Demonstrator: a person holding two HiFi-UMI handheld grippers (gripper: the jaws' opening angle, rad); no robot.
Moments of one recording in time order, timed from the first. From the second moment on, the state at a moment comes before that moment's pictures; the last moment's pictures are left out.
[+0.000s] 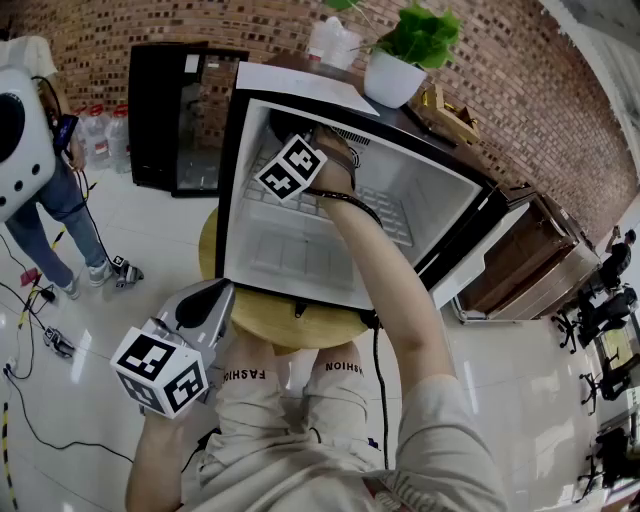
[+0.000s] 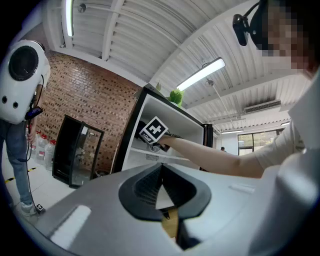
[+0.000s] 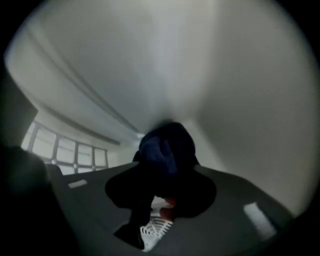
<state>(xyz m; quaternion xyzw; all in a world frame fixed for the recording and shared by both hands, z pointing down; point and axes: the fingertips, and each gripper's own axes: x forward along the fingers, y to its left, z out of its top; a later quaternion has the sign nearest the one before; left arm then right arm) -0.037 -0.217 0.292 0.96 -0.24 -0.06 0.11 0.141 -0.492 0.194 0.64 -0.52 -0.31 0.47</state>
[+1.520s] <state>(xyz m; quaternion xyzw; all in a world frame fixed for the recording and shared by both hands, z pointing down) -0.018 -0.199 0.284 0.97 -0.20 -0.06 0.09 0.303 -0.389 0.214 0.68 -0.37 -0.19 0.61</state>
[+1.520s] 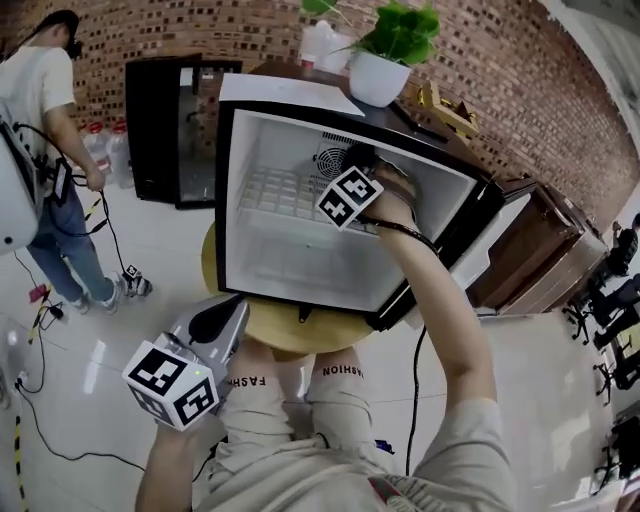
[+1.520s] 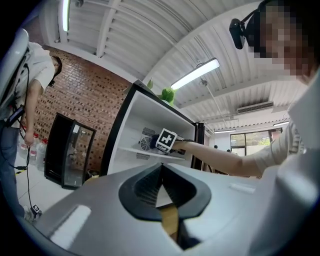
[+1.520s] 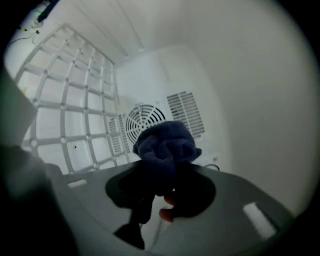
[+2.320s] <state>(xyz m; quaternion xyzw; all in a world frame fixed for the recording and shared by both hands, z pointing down) -0.030 -0.203 0.283 0.97 -0.20 -0.06 0.09 0.119 -0.492 0.152 0.64 -0.51 -0.37 0.43</state>
